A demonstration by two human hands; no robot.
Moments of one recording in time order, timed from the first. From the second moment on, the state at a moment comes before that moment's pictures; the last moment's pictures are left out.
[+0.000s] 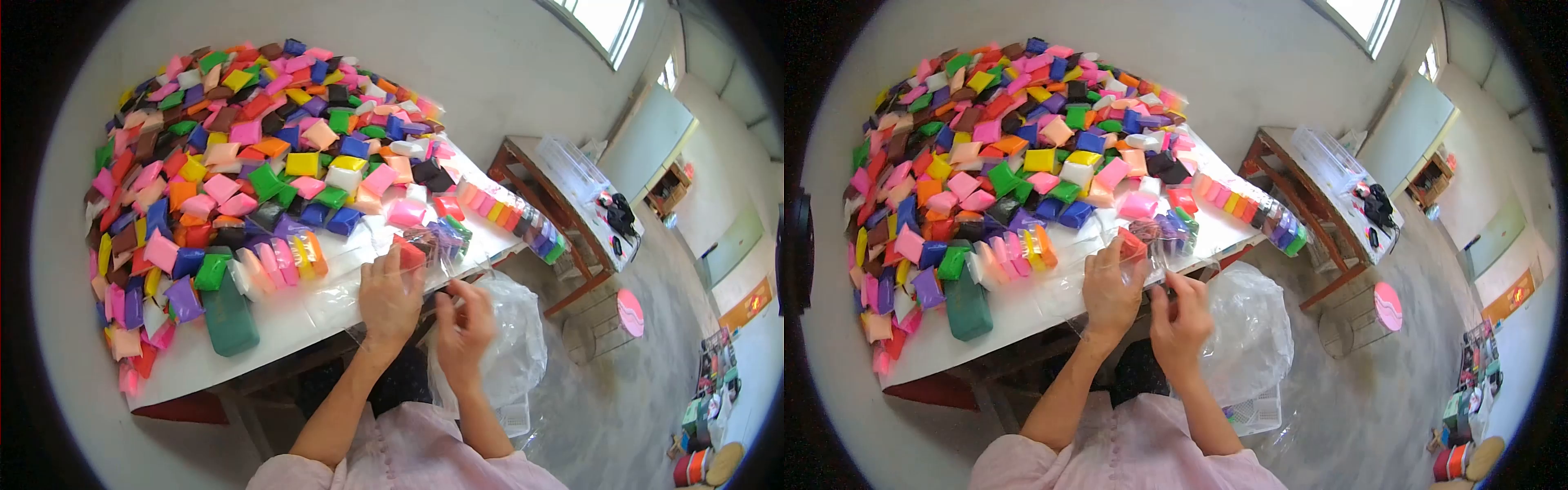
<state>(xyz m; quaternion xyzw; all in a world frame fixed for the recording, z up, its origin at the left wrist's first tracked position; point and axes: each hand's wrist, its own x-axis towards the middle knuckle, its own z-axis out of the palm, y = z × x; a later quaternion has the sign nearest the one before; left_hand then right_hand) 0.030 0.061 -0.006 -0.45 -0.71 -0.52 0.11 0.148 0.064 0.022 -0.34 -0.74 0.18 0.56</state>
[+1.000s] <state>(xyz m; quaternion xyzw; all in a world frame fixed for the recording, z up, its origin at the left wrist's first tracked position) 0.021 0.063 -0.041 -0.53 -0.62 -0.55 0.19 -0.036 0.087 0.084 -0.22 -0.96 0.09 0.11</state>
